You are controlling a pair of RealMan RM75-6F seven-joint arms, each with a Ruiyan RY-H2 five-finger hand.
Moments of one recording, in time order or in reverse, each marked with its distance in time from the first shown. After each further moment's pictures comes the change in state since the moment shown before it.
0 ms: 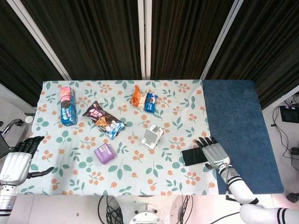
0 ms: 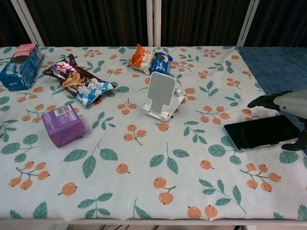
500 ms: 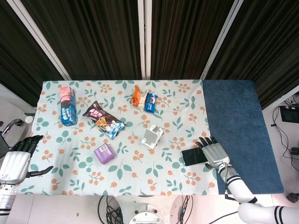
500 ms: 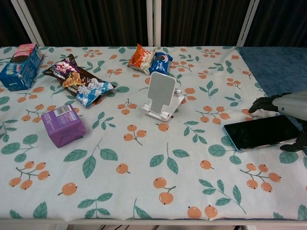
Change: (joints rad) left arm -0.002 0.009 -0.005 -0.006 -0.009 -0.002 -0.009; right arm 0.028 -0.018 -0.028 0.022 0.027 0.019 0.010
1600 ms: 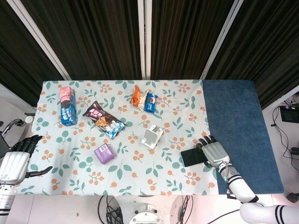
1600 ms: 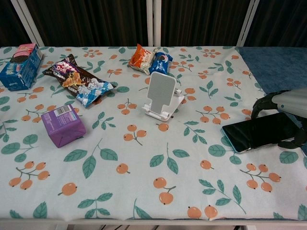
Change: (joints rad) left arm 0.002 0.004 0.002 -0.001 -0.012 -0.009 -0.002; right arm 0.008 0.004 -0.026 0.034 -0.084 0.006 0.102
